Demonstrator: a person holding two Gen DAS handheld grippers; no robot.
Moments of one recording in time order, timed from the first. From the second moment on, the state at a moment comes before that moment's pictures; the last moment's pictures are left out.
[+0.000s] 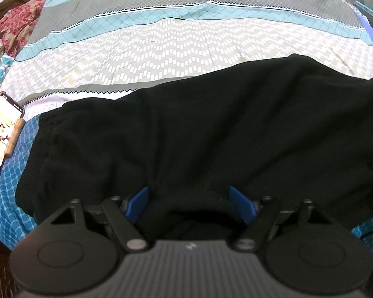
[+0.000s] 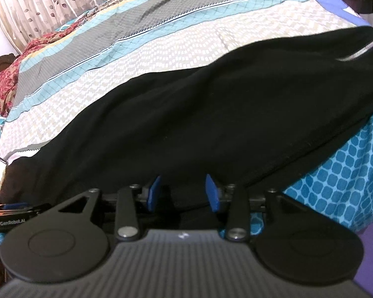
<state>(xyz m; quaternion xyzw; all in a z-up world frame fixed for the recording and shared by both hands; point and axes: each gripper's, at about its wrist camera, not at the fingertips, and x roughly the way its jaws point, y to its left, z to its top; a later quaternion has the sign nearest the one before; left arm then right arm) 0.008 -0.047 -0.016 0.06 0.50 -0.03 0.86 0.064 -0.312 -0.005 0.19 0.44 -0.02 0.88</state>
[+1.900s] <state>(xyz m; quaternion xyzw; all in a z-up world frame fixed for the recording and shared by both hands) 0.078 -0.235 0.036 0.08 0.49 -0.22 0.84 -0.043 -0.603 -0.042 0.49 0.20 -0.18 0.83</state>
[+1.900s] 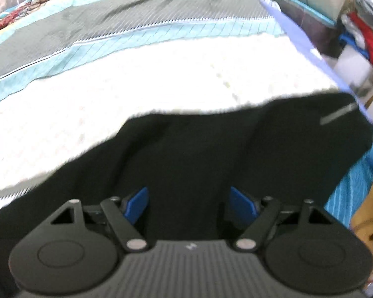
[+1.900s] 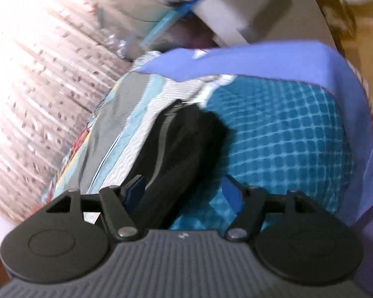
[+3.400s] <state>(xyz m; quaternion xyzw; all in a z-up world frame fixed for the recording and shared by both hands) 0.119 -0.228 0.019 -0.16 0.56 -0.28 0.77 0.056 -0.371 -0.006 -0.02 0.31 0.09 0.95</state>
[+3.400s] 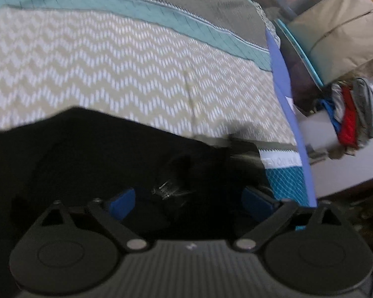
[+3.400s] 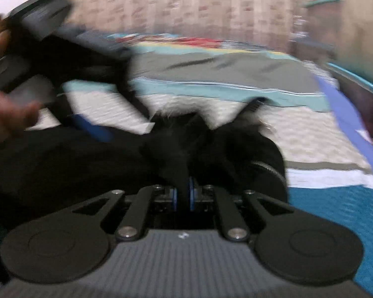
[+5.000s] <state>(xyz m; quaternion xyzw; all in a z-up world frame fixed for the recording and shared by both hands) 0.034 -0.112 0.012 -0.08 0.49 -0.18 0.85 0.033 -0.379 0.001 0.05 0.32 -0.02 0.95</state>
